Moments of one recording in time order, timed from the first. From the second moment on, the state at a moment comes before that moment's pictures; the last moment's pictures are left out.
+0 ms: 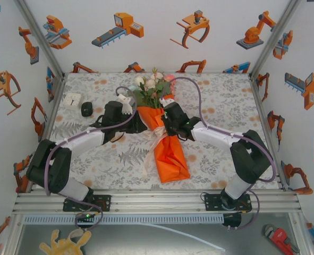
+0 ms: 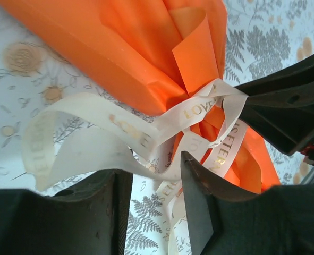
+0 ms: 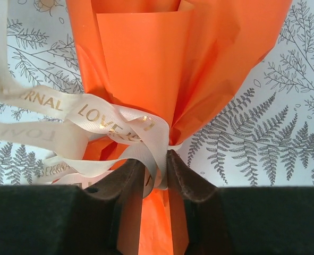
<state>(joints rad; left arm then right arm) -0.51 1.47 0.80 0.10 0.32 -0.41 0.73 1.65 1.06 -0.24 0.14 0.20</state>
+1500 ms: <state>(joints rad) -0.55 1.99 1.29 -0.08 0.93 0.17 0.71 1.55 0.85 0.02 -0.08 -0.07</state>
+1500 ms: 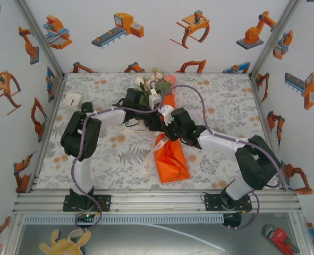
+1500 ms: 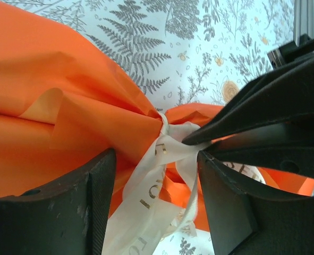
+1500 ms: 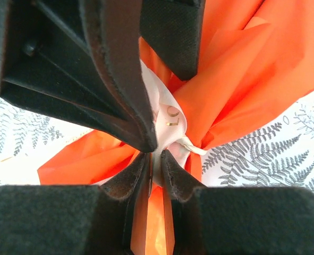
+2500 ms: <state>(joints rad) -0.60 1.97 1.15 0.12 0.77 0.13 0.54 1.38 0.84 -0.01 -0.21 0.28</state>
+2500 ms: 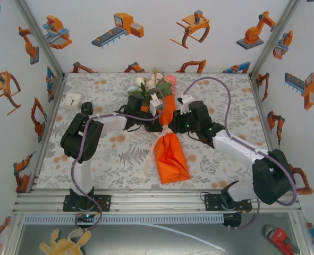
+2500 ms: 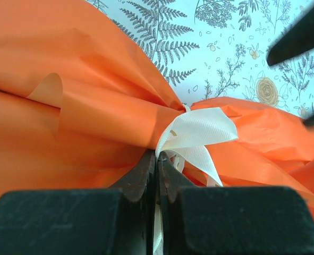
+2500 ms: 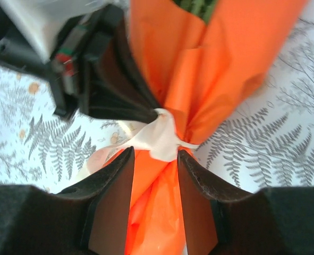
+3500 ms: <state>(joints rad) -0.61 1.95 1.12 0.17 0.71 0.09 0.38 1.69 0.90 0.08 -0.60 0.36</state>
